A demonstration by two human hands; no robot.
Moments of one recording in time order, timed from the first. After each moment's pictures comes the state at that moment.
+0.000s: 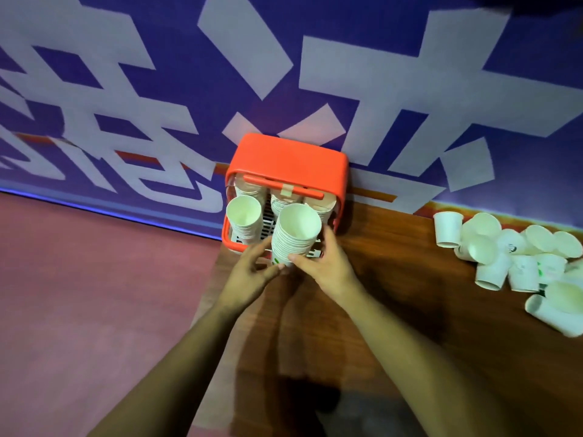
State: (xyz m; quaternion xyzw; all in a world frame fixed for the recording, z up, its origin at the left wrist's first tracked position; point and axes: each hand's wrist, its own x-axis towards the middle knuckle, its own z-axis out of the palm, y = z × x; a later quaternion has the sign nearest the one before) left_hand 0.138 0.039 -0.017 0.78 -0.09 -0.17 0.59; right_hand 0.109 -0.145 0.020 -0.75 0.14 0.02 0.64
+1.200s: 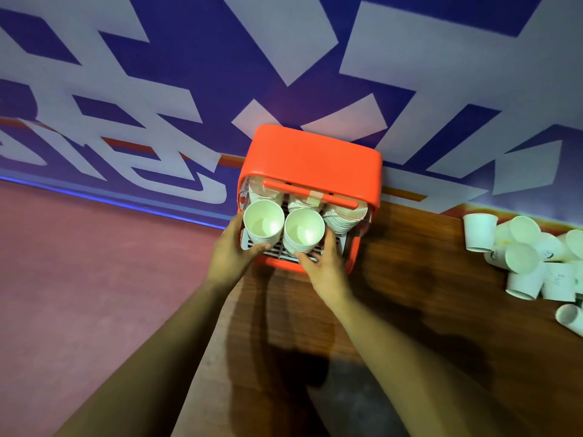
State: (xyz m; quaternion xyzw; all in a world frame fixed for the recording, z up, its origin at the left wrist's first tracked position) left_hand 0.229 0.083 -0.047 0.84 -0.03 -0.11 0.53; right_hand 0.167 -0.107 -0.063 -0.81 0.21 0.00 0.55
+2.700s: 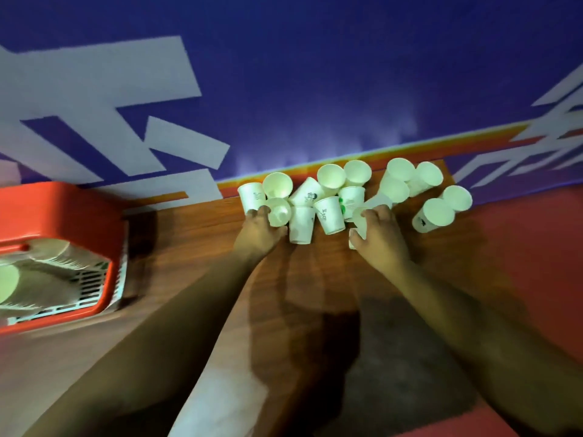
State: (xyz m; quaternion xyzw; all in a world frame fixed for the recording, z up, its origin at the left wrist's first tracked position) left_hand 0.072 -0.452 -0.005 0.90 -0.20 -0.27 0.28; right_hand -0.101 -0.649 -0.009 -0.94 0.31 -0.04 0.11
